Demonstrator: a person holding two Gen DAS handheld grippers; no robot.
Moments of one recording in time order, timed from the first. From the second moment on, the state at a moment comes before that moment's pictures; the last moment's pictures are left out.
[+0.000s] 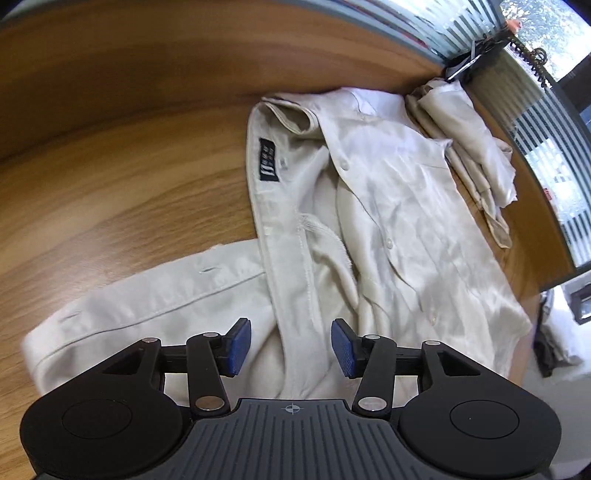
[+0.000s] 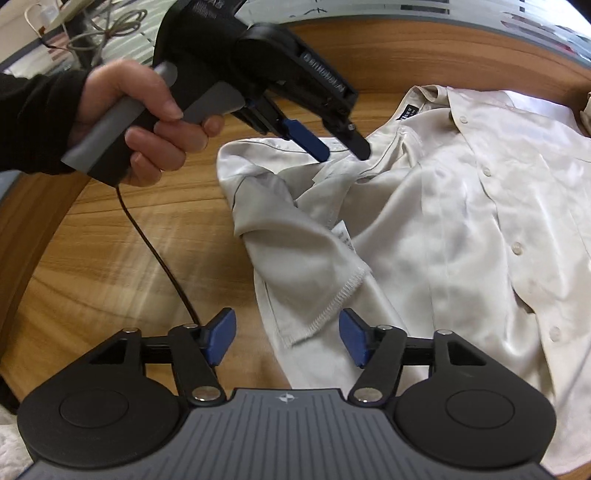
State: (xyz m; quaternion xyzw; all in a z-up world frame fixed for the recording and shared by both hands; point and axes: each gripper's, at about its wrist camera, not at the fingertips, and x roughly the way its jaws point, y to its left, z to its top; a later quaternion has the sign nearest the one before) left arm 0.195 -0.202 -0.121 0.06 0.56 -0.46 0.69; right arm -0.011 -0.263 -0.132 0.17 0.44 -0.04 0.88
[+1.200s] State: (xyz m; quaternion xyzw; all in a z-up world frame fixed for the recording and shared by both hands) left arm 0.266 -0.250 -0.064 0.20 0.43 -0.37 0.80; right arm -0.219 -0.290 -0.109 0.20 0.51 -0.18 0.81
